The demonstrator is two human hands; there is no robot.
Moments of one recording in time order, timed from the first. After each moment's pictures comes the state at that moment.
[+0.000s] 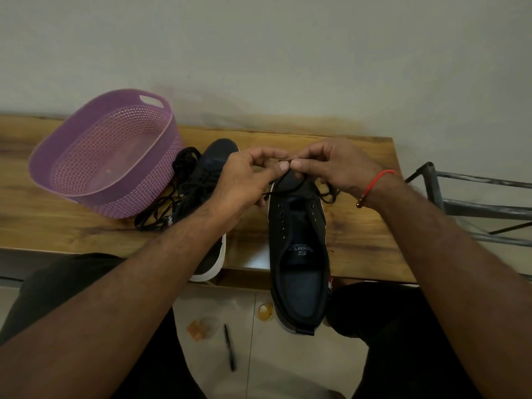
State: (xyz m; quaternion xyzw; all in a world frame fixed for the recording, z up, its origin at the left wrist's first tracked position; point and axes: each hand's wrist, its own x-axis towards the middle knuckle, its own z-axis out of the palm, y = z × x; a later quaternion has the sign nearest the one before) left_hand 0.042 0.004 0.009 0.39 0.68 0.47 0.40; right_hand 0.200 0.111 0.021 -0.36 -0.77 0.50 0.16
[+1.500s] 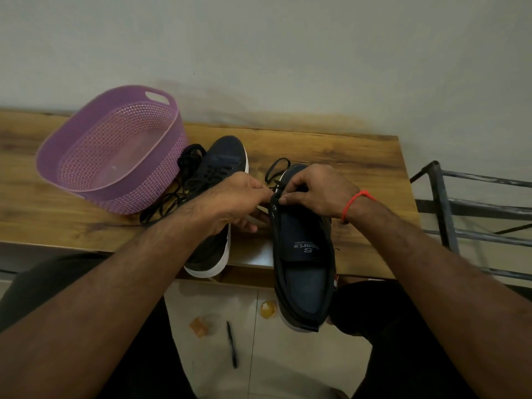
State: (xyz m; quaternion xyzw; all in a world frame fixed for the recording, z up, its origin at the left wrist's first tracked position) left_hand 0.024 -0.017 0.011 0.34 0.72 0.26 0.54; right_hand 0.180 0.085 -0.004 -0.37 -0.87 0.33 -0.01
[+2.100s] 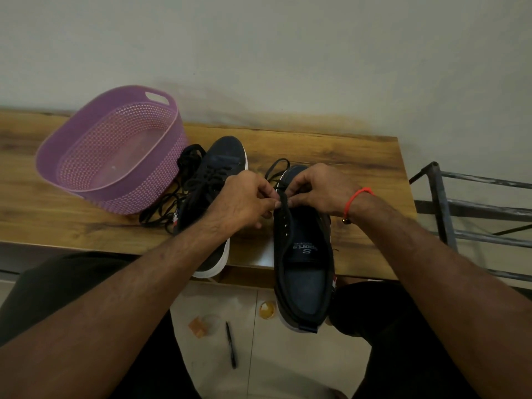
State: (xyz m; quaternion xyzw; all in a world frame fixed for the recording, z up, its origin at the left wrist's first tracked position) left_hand 0.038 -0.015 0.002 0.48 0.75 0.25 0.38; right_hand 0.184 0.093 -0.005 -0.37 -0.85 0.36 -0.01
